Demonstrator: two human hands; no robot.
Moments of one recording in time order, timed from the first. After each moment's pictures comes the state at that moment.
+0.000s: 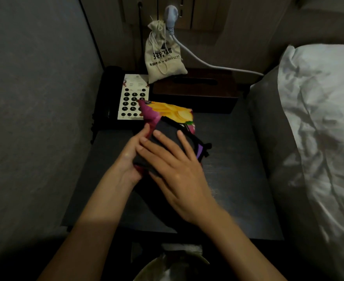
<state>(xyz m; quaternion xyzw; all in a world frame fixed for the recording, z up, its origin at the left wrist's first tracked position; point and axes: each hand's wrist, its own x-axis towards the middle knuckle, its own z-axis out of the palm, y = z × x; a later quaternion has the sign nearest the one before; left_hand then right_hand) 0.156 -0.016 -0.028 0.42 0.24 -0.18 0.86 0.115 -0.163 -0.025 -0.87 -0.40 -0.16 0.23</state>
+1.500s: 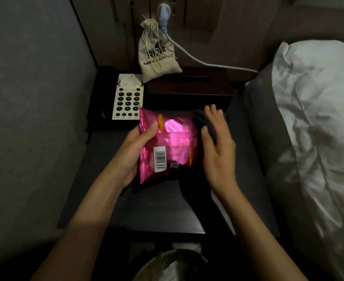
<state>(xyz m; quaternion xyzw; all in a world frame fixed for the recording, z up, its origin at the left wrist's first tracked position) 0.143 -0.027 -0.013 0.61 0.08 -0.07 0.79 0.157 -0.204 -0.022 -0.82 -0.07 -0.14 0.55</state>
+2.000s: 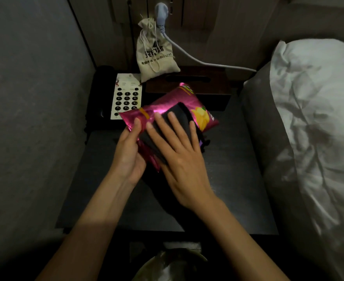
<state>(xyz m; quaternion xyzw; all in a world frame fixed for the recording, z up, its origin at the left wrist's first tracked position) 0.145 -0.038 -0.017 0.44 0.15 0.05 0.89 0.134 -0.171 -0.033 -0.89 -0.33 -0.19 0.25</state>
